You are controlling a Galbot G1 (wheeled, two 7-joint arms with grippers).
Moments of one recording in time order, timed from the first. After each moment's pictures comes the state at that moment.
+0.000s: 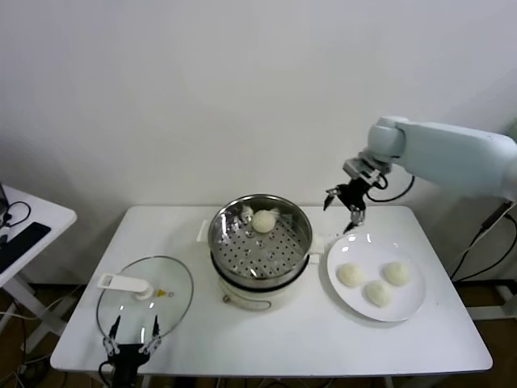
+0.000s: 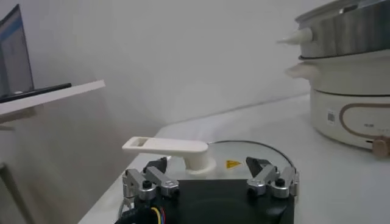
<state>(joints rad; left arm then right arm) 1.65 -1.59 -0.76 -1.77 0.15 -0.21 0.01 0.73 0.91 -1.70 1.11 0.59 0.15 -1.08</state>
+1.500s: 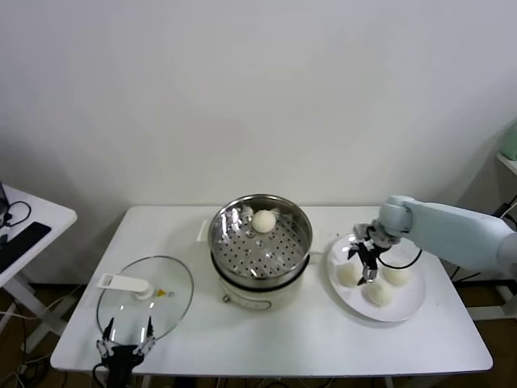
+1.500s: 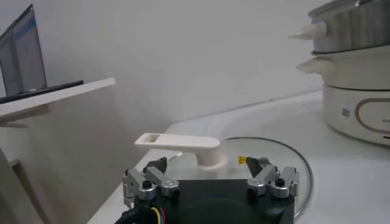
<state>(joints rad) 1.65 -1.59 -0.79 -1.76 0.15 -0.21 0.01 0.35 0.87 -1.50 1.05 0.40 -0.10 -0.91</state>
